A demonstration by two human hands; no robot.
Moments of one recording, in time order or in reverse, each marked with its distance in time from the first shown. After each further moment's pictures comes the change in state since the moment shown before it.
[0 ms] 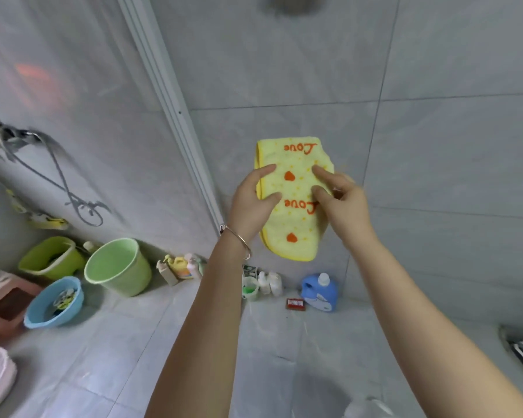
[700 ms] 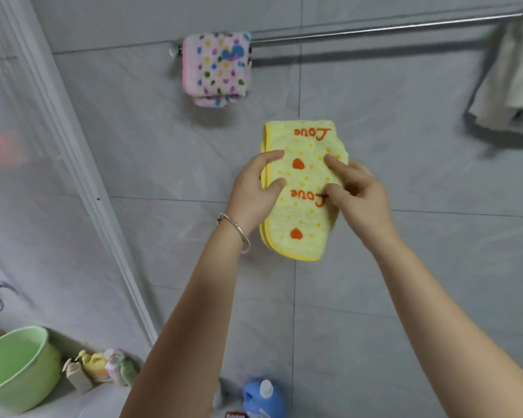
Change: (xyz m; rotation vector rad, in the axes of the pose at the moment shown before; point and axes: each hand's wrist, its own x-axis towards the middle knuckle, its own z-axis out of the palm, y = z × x) left_hand 0.187 0.136 0.187 0.052 -0.002 0.420; right_hand 0.205 -0.044 -0.202 -0.083 0.091 -0.300
